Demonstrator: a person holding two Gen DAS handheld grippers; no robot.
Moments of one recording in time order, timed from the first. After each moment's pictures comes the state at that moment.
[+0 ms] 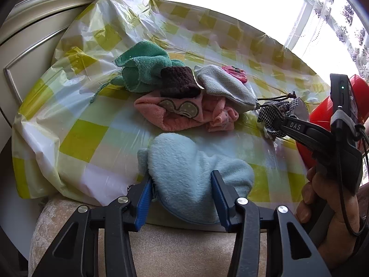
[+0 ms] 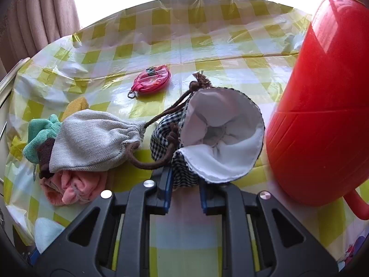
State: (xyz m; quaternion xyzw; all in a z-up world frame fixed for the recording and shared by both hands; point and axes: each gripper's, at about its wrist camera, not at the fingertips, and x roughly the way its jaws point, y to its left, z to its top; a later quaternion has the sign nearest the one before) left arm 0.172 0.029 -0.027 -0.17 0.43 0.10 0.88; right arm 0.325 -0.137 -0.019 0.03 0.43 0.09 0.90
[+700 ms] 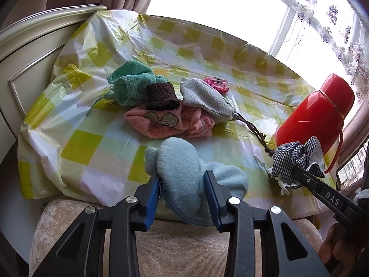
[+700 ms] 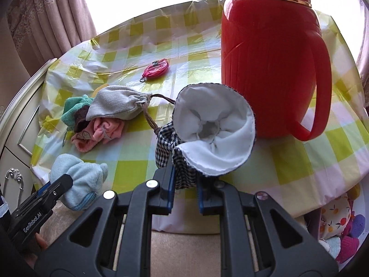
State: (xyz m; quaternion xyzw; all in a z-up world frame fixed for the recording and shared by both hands) left arm 0.151 0.011 -0.004 -0.16 0.39 0.07 0.90; right arm 0.220 -0.200 0.008 0.06 0.43 0.13 0.89
